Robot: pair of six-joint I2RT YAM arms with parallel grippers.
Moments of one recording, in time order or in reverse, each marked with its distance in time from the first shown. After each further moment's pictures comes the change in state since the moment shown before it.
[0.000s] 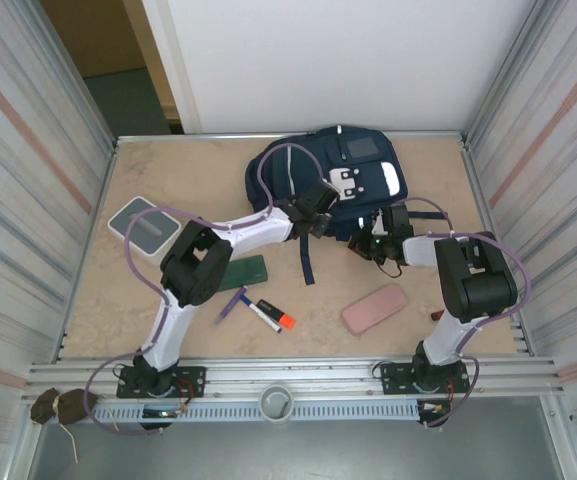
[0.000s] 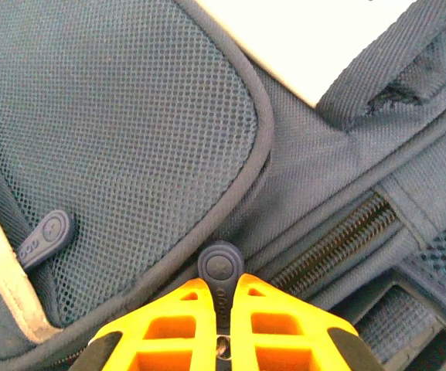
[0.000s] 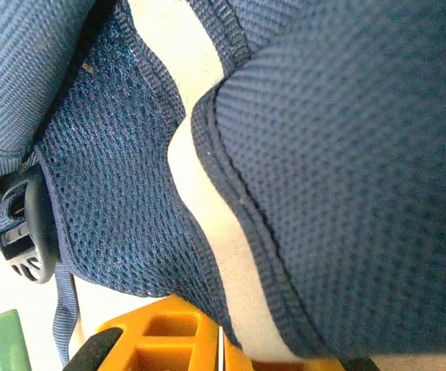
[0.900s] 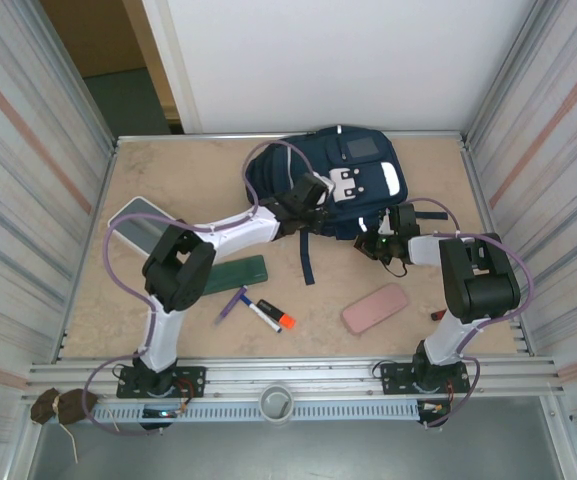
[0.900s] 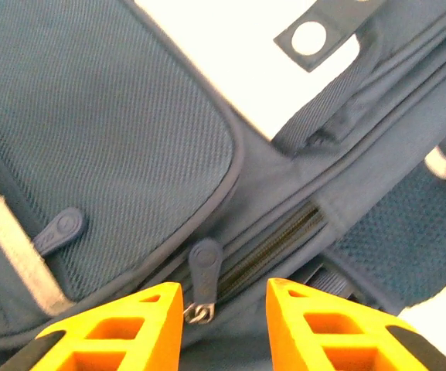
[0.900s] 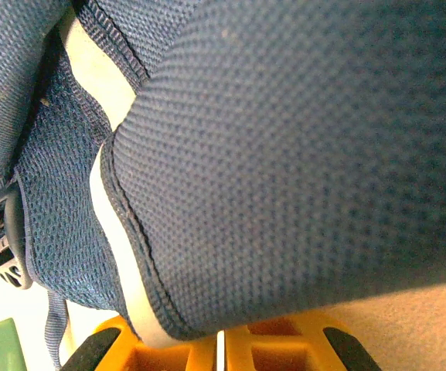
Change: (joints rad) left arm 0.016 -0.105 -0.078 0.065 0.121 -0.066; right arm -0.047 -0.011 0.000 -0.035 -0.007 -0.011
